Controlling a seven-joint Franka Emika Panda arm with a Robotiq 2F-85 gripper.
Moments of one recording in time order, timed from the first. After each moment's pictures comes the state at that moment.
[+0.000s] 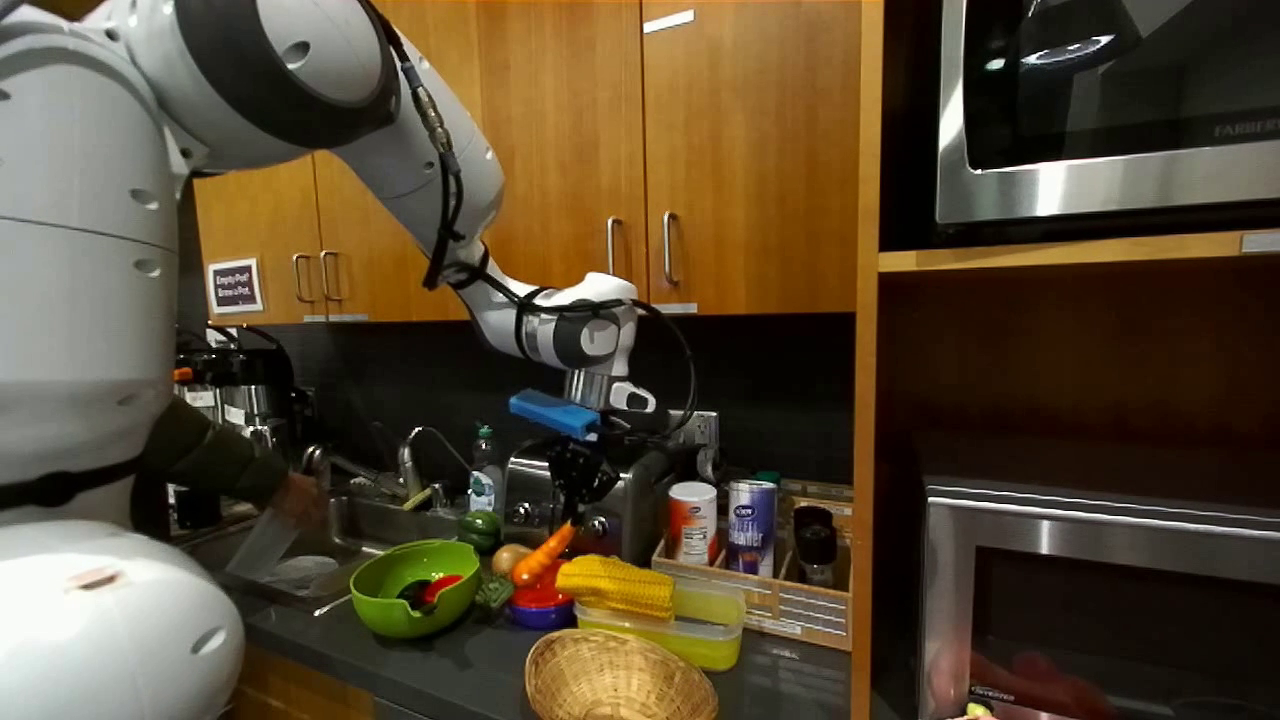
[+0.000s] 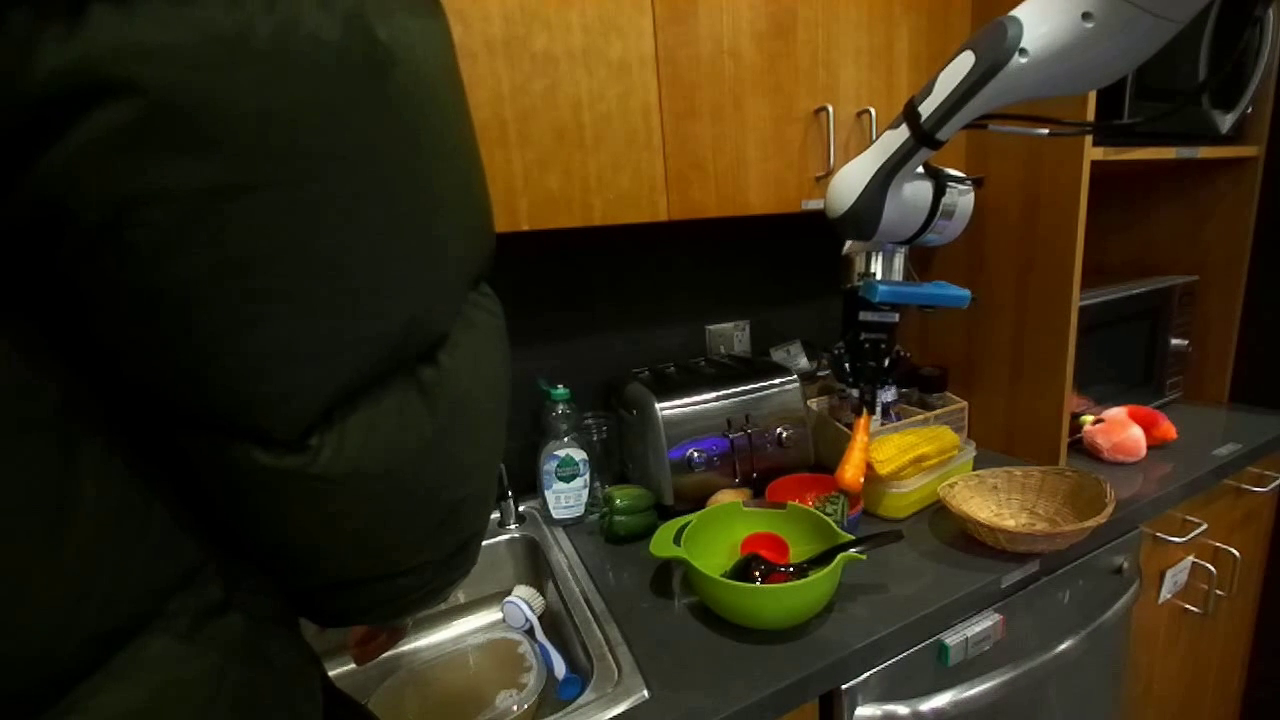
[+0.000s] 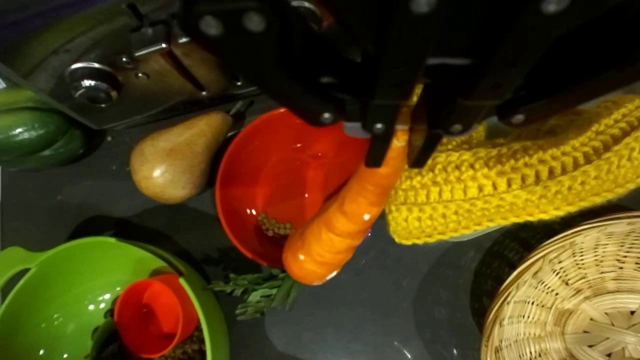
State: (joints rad) arm -0.01 0.10 -0.01 -2.13 0.19 2.15 0.07
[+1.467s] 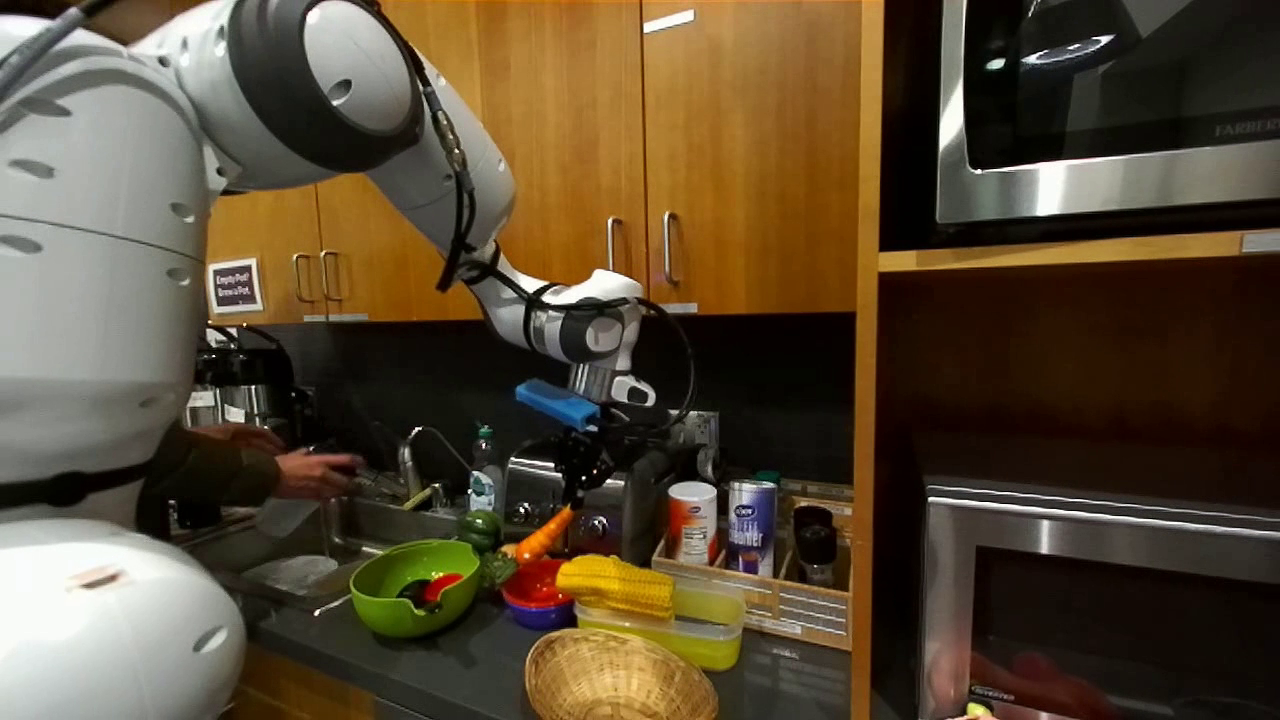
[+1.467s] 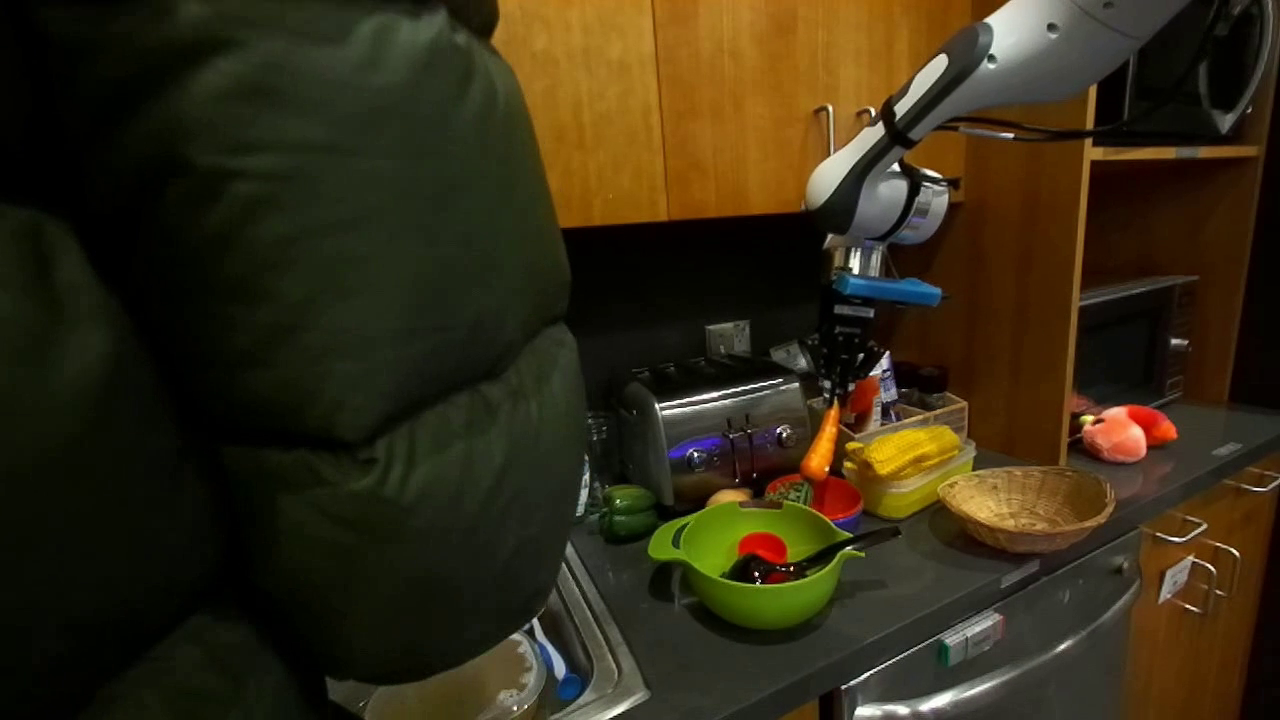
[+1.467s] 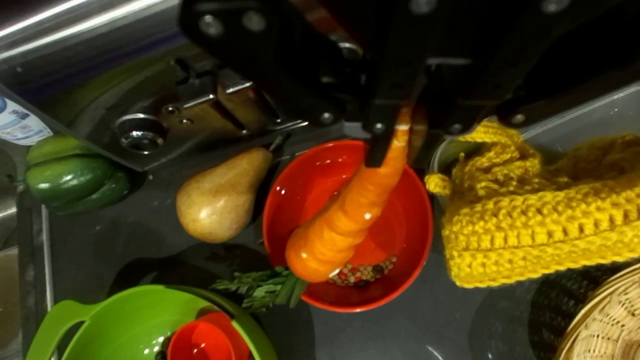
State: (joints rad) arm -0.01 0.17 0.00 -2.02 0.26 2.13 0.09
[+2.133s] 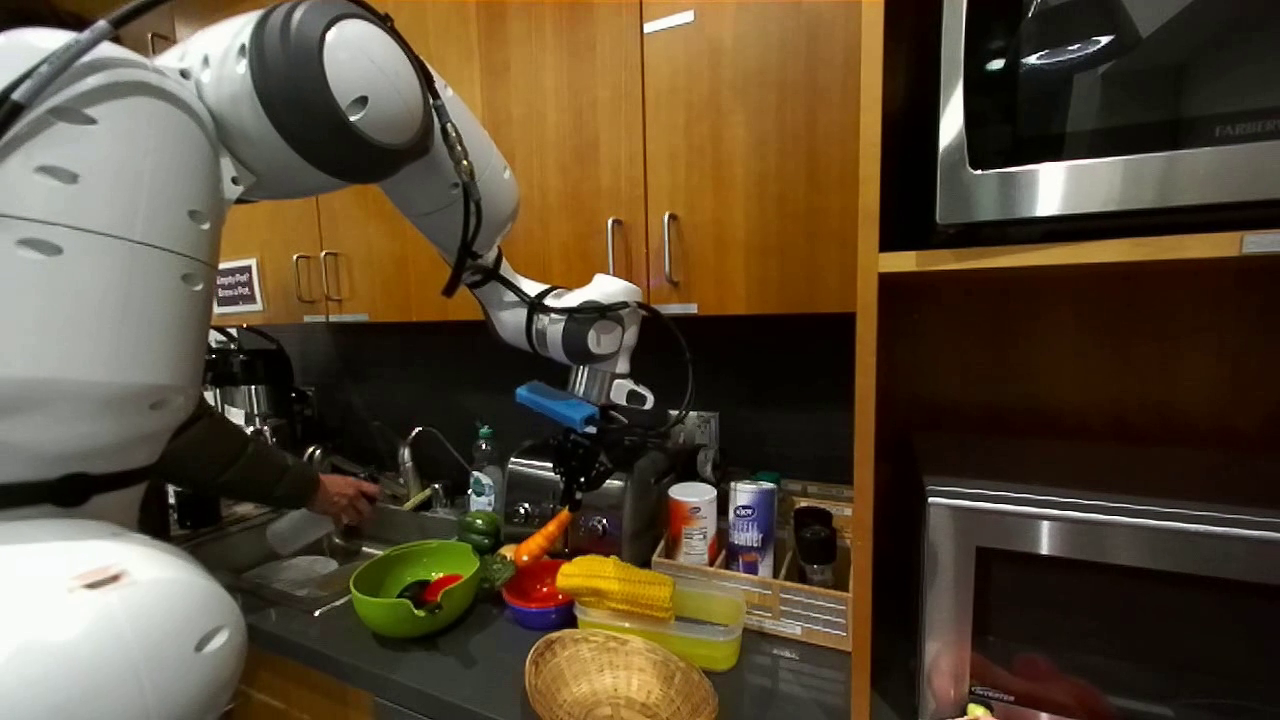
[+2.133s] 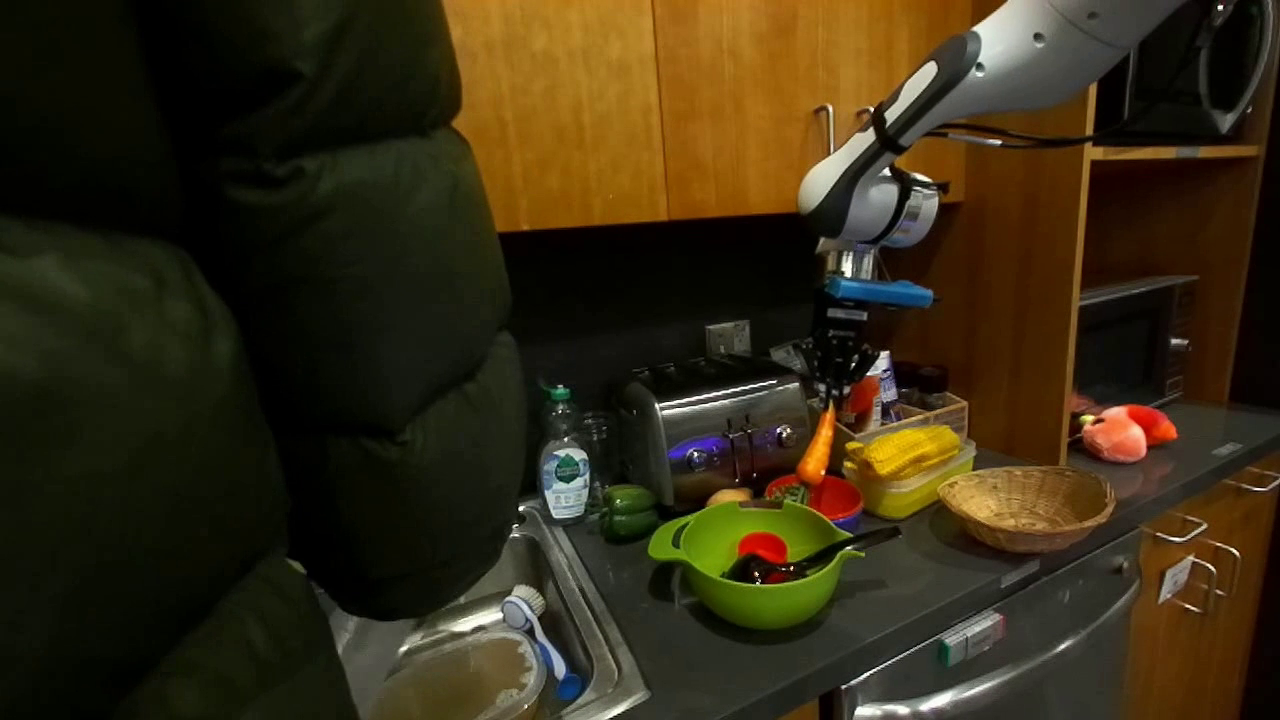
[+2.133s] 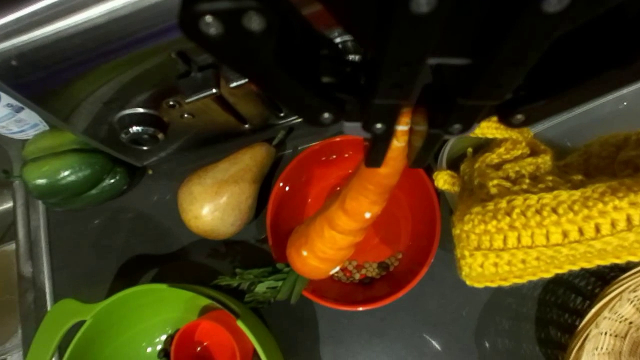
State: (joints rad) arm -0.01 0.21 0.01 -1.98 0.25 2.10 0.11
